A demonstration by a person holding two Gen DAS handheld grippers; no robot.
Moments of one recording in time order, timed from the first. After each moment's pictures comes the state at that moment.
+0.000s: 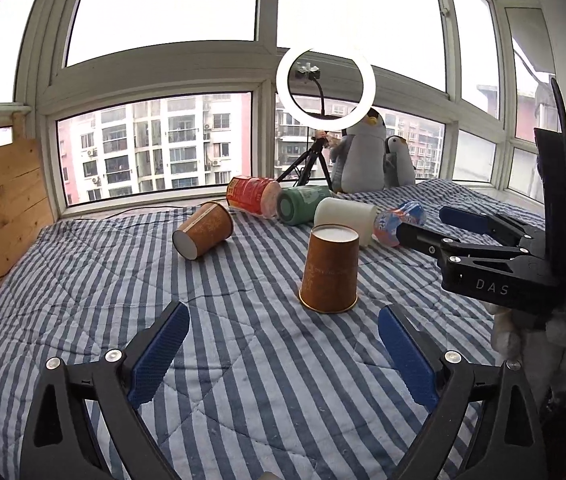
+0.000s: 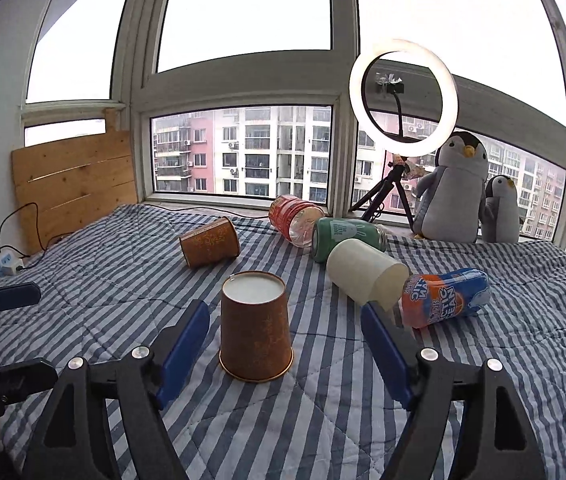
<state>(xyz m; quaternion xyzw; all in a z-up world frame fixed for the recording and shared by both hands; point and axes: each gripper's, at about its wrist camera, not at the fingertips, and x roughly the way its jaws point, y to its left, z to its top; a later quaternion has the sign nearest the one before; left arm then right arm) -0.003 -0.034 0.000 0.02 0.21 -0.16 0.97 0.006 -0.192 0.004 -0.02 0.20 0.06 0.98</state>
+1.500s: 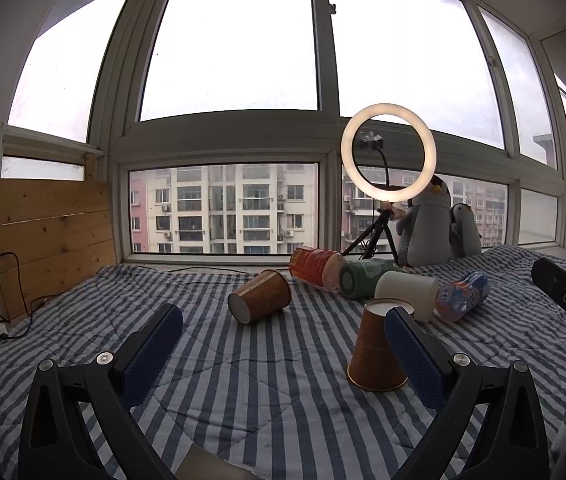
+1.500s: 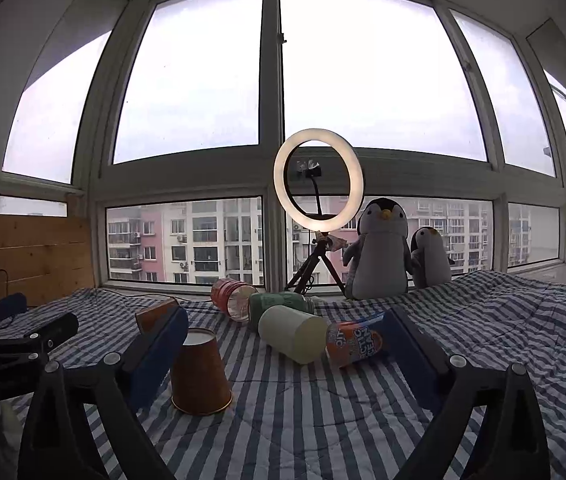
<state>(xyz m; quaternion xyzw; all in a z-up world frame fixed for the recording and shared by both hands) -0.005 -0.045 -0.005 0.00 0.07 -0.02 1.00 -0.063 -0.230 0.000 0.02 0.02 -0.03 1.00</state>
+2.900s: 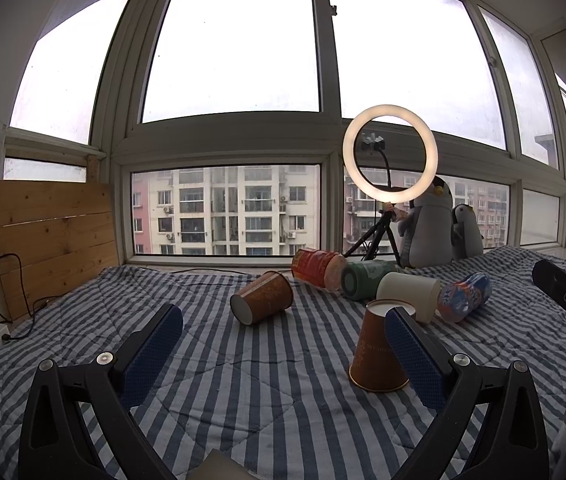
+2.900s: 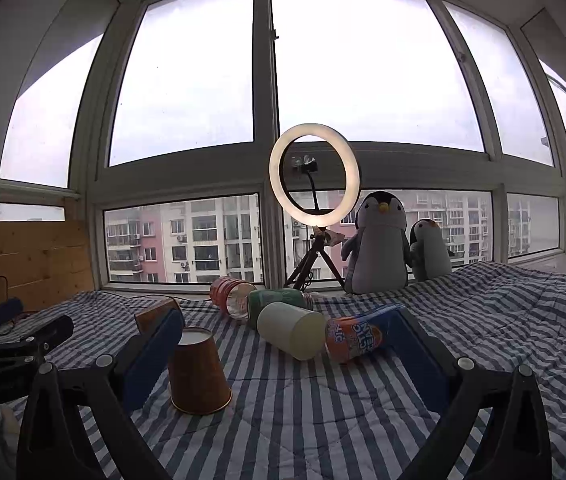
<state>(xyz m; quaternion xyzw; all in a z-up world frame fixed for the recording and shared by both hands) -0.006 -0.045 -0.005 0.00 0.07 -0.02 1.00 -0.060 -0.237 -0.001 0.04 0.03 -0.03 1.00</state>
